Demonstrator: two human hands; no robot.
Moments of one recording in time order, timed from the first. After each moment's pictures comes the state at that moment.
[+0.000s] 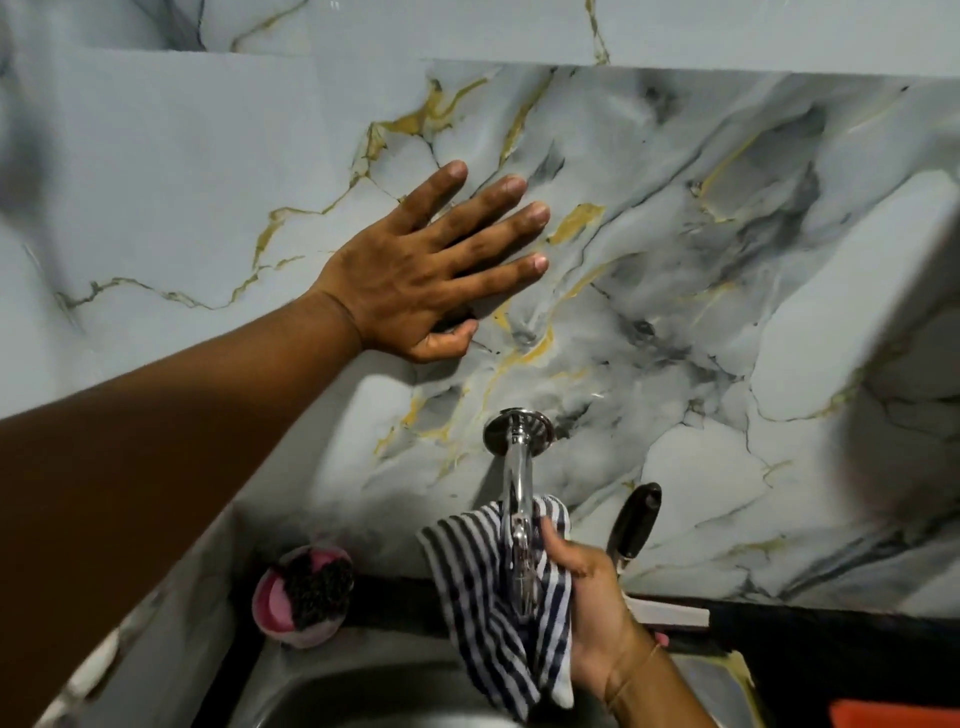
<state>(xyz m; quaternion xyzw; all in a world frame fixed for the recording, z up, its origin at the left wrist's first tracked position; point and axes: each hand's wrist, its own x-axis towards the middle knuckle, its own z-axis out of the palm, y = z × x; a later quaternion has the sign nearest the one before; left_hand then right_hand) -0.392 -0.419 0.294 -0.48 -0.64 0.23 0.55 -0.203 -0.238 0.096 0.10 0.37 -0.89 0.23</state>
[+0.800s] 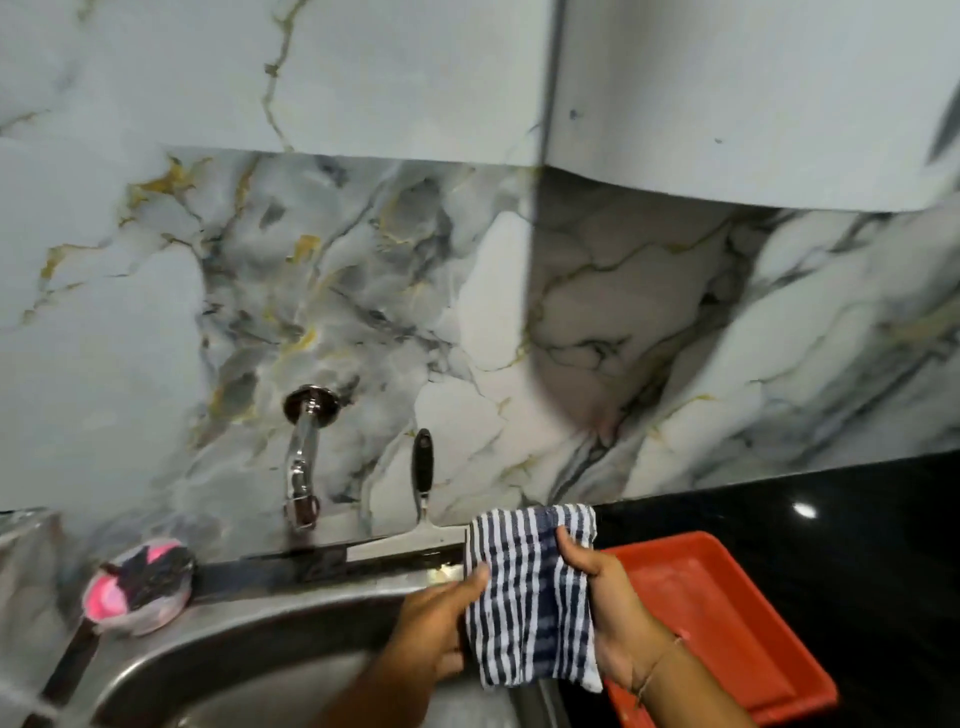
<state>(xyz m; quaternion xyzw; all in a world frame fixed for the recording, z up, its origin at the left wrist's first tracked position) -0.050 -0.238 0.113 -0.10 0.61 0.68 0.39 0.006 -0.065 0.123 0.24 0.43 -0.86 0.10</state>
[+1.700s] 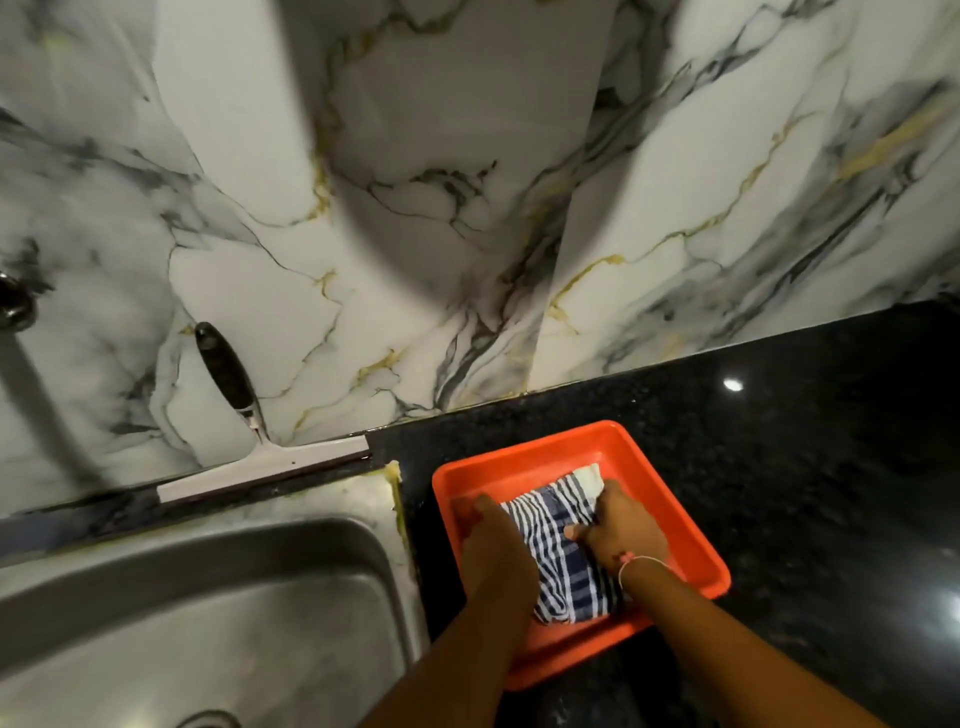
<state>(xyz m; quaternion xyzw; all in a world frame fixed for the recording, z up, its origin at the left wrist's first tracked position) -0.007 0.017 -0.042 0.07 0.92 0.30 0.24 0.045 0.156 -0.035 0.42 0.87 -0.25 0.04</state>
